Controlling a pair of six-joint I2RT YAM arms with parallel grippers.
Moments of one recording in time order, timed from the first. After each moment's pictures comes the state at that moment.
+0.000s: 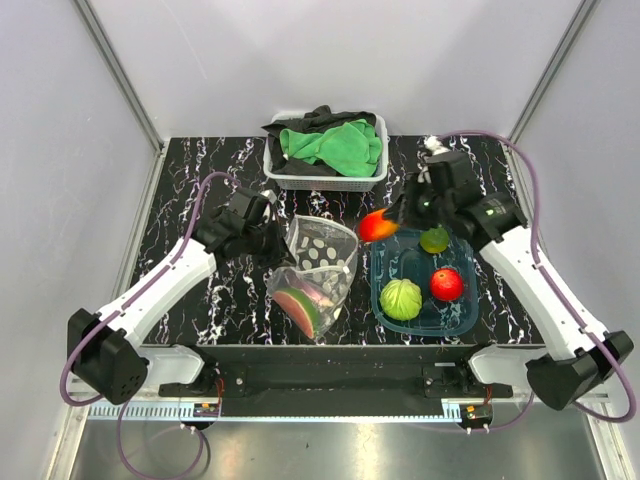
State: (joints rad) left arm -0.54 1.26 1.08 -0.75 0.24 -0.76; right arm 0.56 1.27 1.44 -0.87 -0.02 0.57
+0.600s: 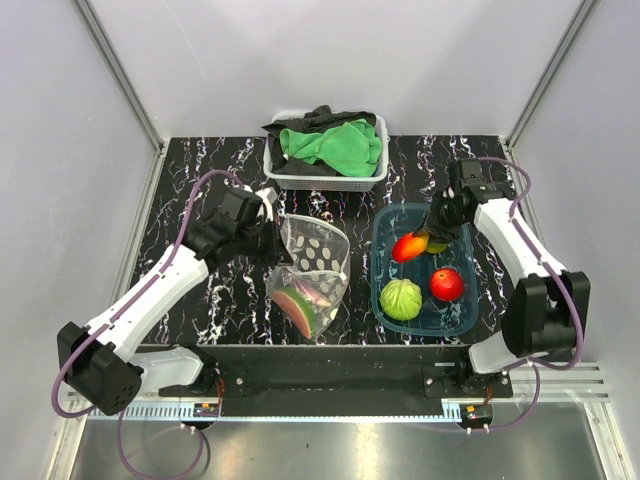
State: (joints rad) left arm -0.54 1.19 1.09 -0.77 0.24 -0.63; right arm 0.13 1.49 1.24 -0.85 -0.16 0.50
